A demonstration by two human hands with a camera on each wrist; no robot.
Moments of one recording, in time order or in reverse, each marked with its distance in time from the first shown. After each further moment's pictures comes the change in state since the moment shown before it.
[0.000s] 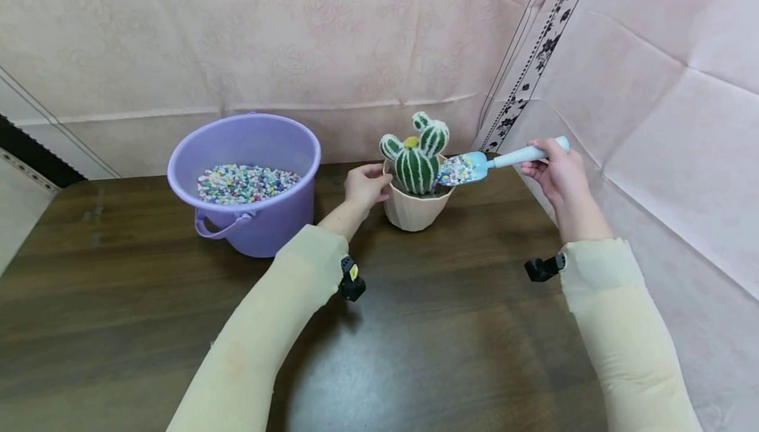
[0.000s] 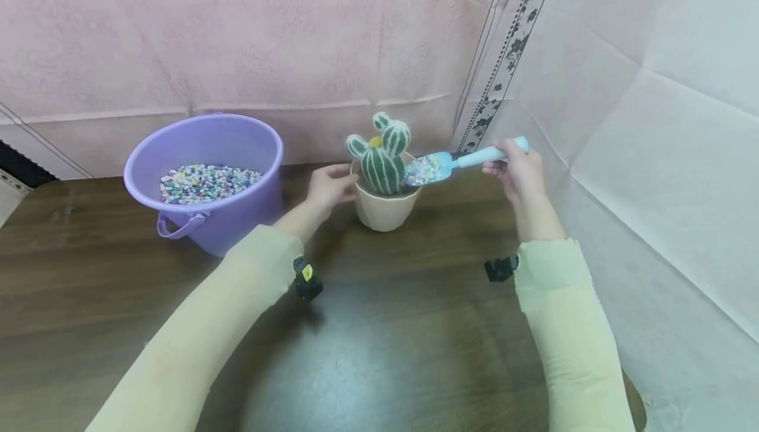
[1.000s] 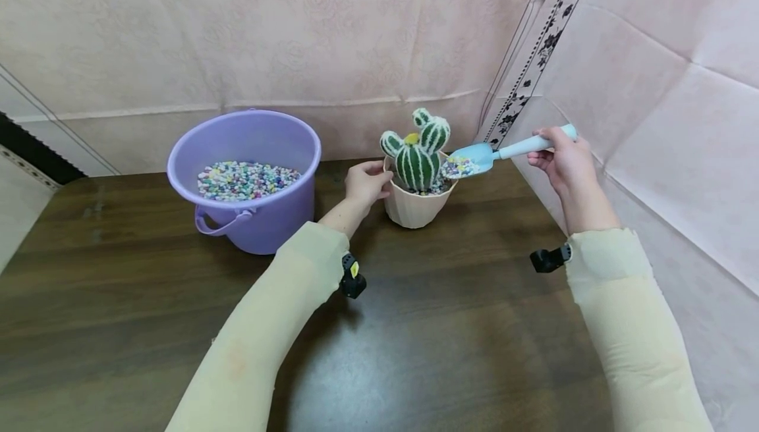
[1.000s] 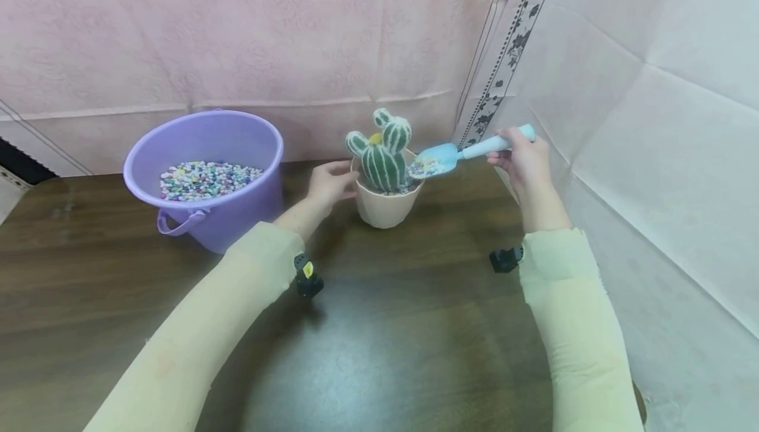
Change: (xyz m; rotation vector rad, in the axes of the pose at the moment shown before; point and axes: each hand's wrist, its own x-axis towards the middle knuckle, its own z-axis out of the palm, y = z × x) left_hand -0.001 0.001 0.000 0.012 0.006 -0.011; right_hand 0.003 -0.012 0.005 -0.072 0.043 -0.022
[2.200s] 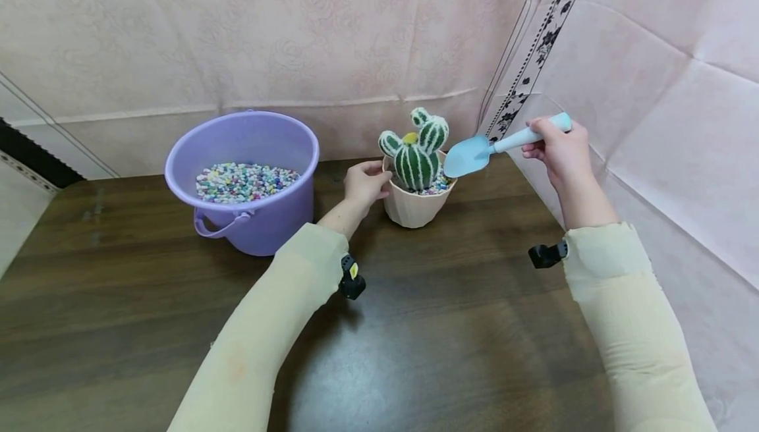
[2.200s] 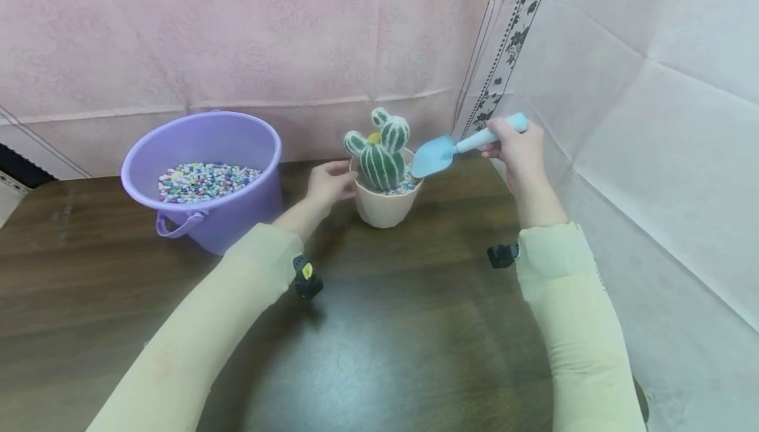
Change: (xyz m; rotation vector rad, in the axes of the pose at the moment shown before) left_hand 0.000 0.000 0.000 -0.001 0.003 -0.009; right_hand -0.006 -0.005 0.018 -0.111 0.005 -0.154
